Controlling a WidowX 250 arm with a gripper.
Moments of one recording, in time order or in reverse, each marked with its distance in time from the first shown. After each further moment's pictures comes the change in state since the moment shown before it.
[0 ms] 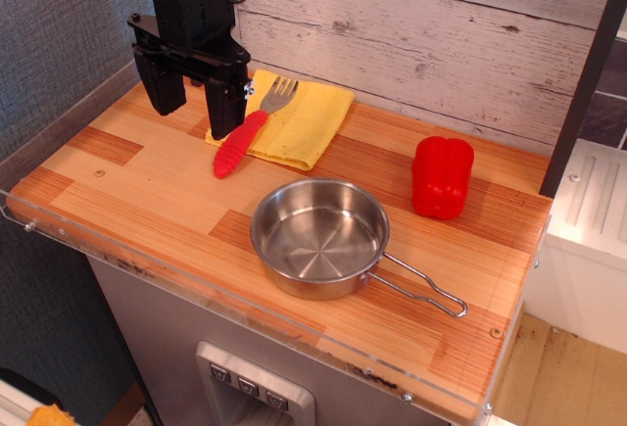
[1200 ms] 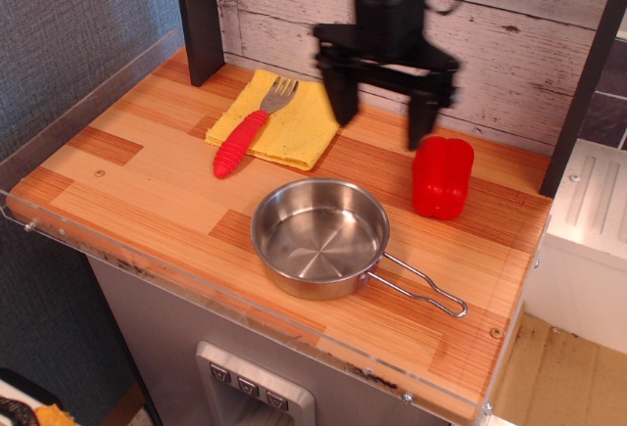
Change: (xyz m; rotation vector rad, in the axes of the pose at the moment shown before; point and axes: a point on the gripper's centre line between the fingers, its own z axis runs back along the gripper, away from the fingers) arm 0.055 -0.140 0.009 -0.081 -0.095 -0.013
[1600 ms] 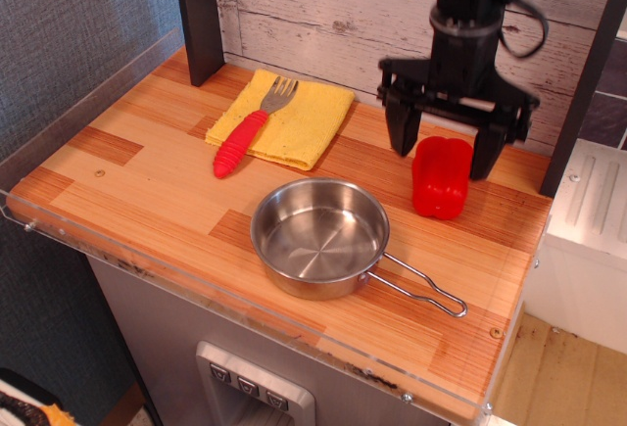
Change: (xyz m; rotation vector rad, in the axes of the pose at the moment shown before) arm 0.015 -0.030 -0.030 0.064 0.011 0.082
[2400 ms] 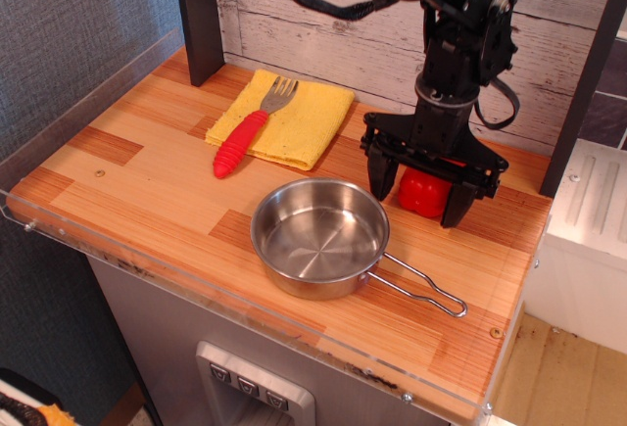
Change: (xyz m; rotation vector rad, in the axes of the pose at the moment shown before) arm -0.008 0.010 -0.045 0.072 0.020 0.006
